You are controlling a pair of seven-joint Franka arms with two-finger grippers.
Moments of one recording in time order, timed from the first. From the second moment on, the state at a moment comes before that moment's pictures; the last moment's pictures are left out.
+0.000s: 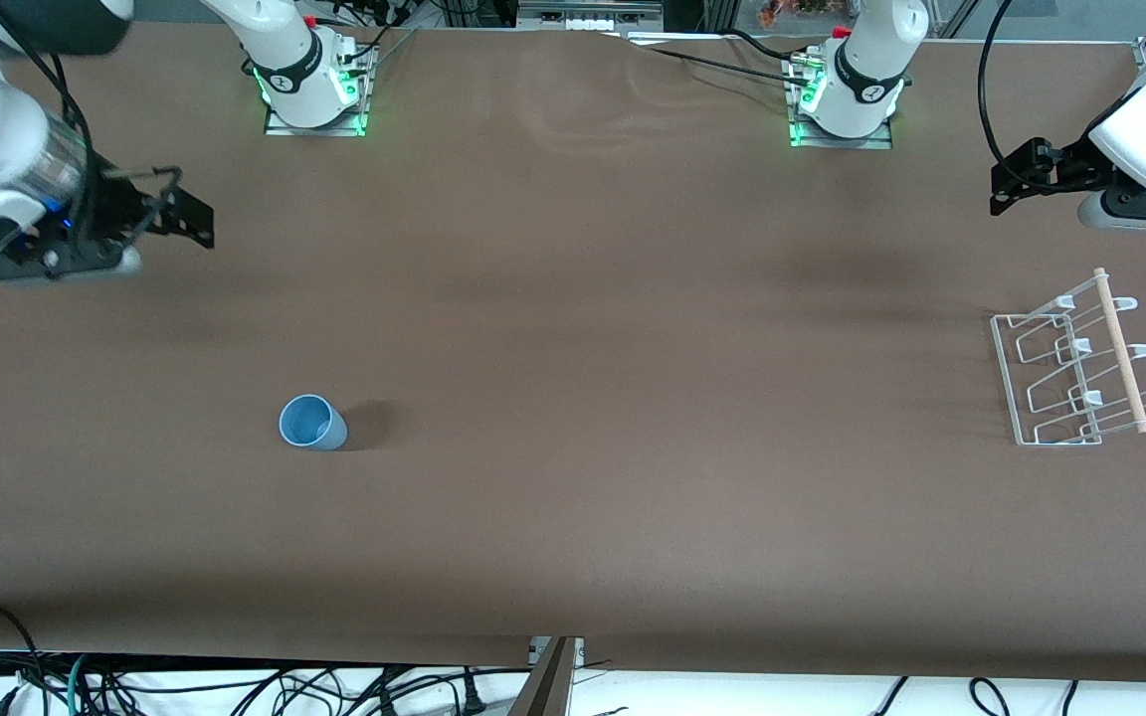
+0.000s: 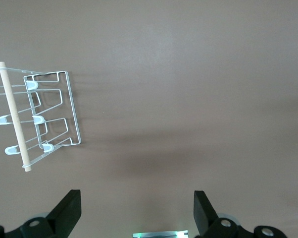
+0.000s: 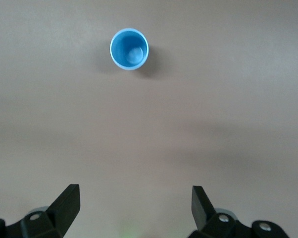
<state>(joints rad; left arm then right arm) -0.01 -0.07 -0.06 -1.65 0.02 1.49 0.03 0.09 0.05 0.06 -1.71 0.00 1.67 0.02</state>
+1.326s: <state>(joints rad) -0.01 -0.07 -0.06 -1.65 0.02 1.49 0.03 0.09 0.58 0.05 -1.61 -0.05 2.13 0.01</state>
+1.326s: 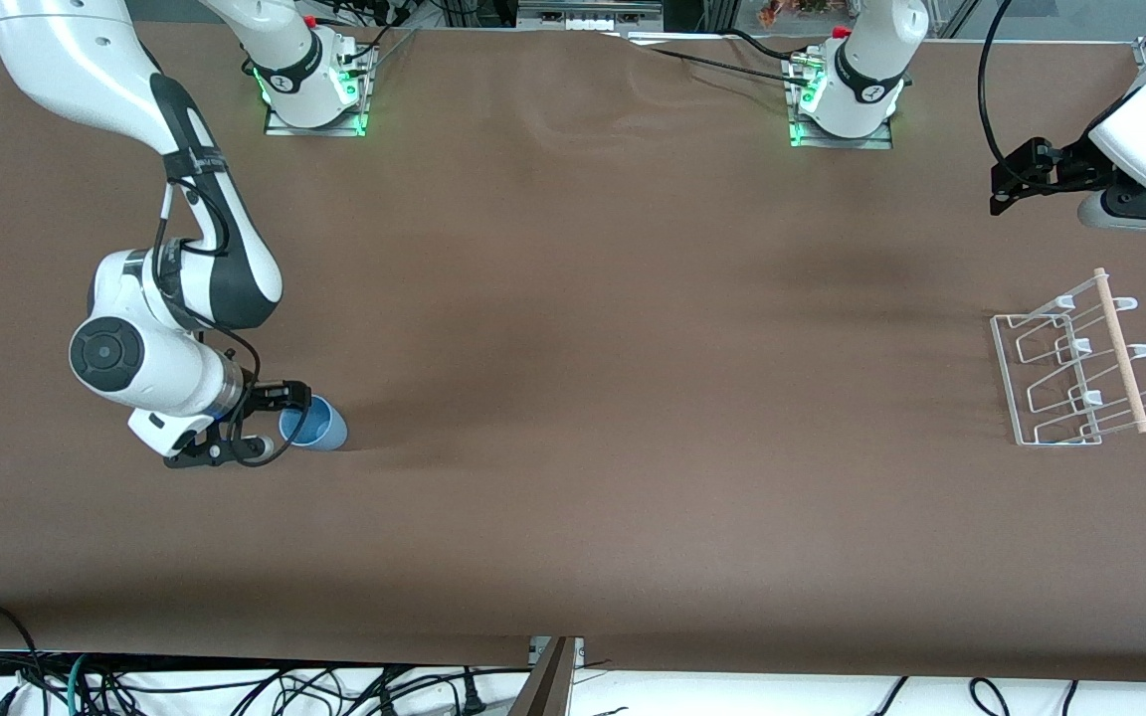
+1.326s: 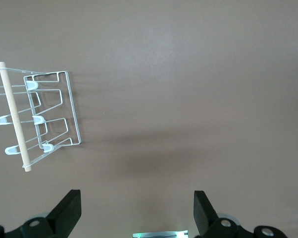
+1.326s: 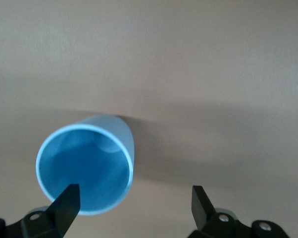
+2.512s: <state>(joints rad) -0.01 -0.07 -0.06 -1.65 0.02 1.49 0.03 0.10 0.71 0.06 -1.52 -0.05 2.15 0.06</state>
